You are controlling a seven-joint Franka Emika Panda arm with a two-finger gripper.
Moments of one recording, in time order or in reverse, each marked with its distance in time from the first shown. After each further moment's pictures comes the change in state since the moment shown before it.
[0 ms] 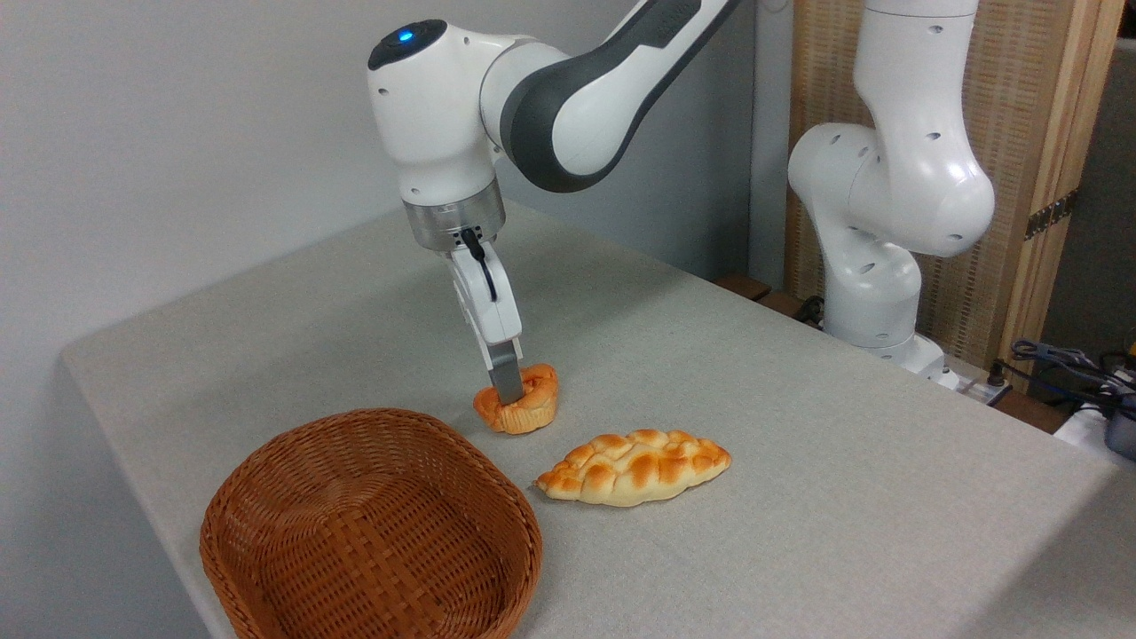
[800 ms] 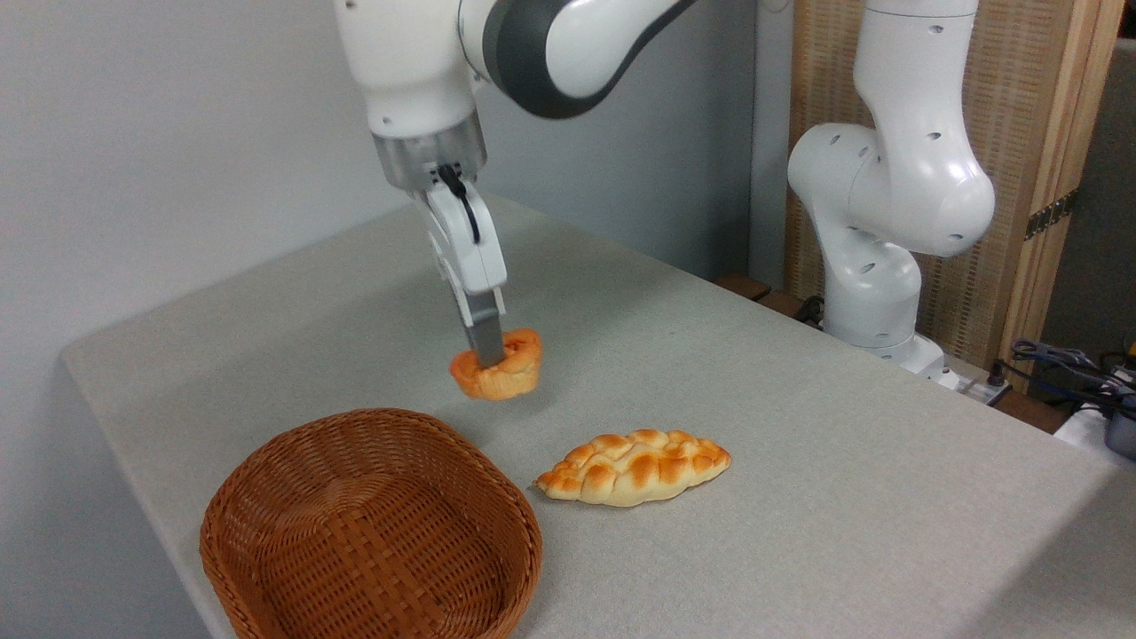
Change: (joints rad) arm 0.007 0.001 0.066 0.216 0.000 -0.180 0.011
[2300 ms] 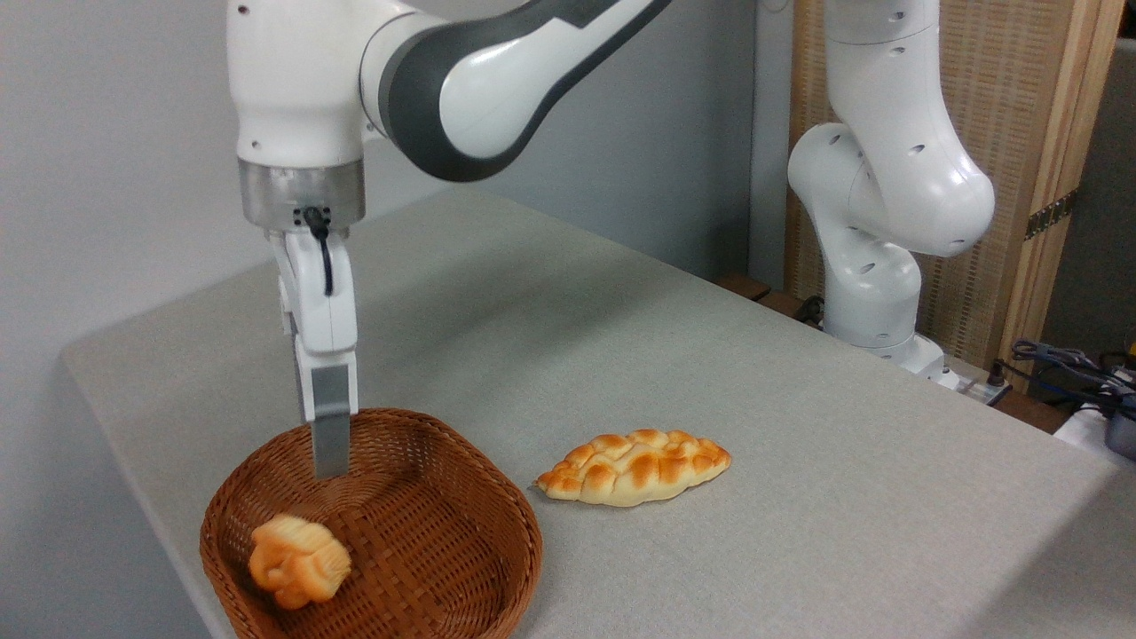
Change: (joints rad) arm -0.002 0.277 0.039 0.279 0.093 0.270 -0.039
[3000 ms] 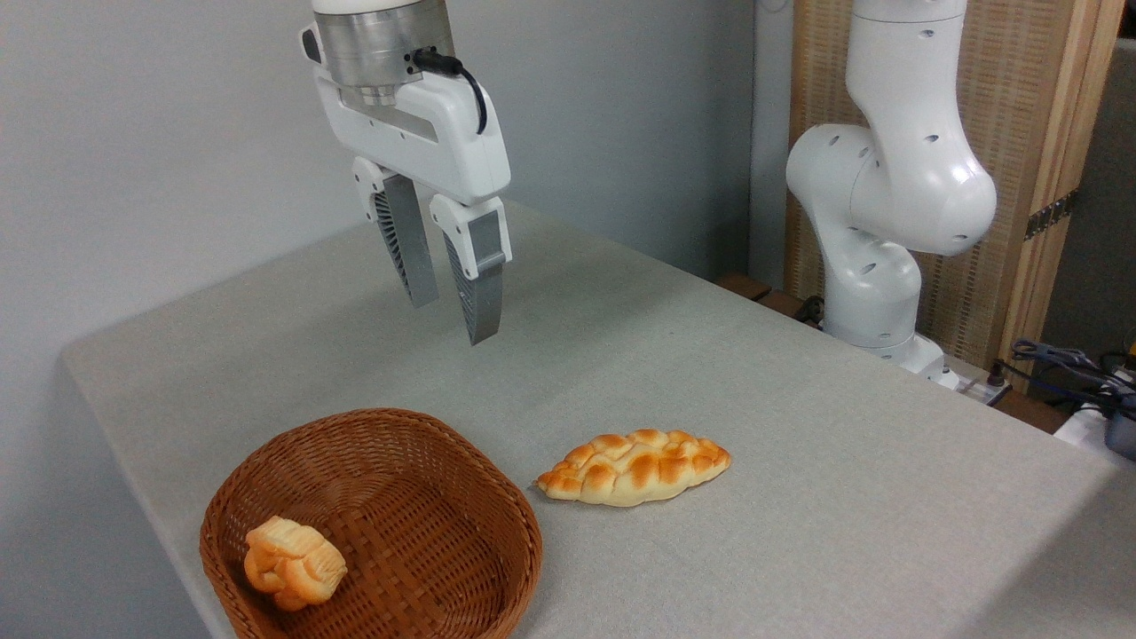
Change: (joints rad) arm 0.048 -0.194 0.012 0.039 -0.036 -0.464 -0.200
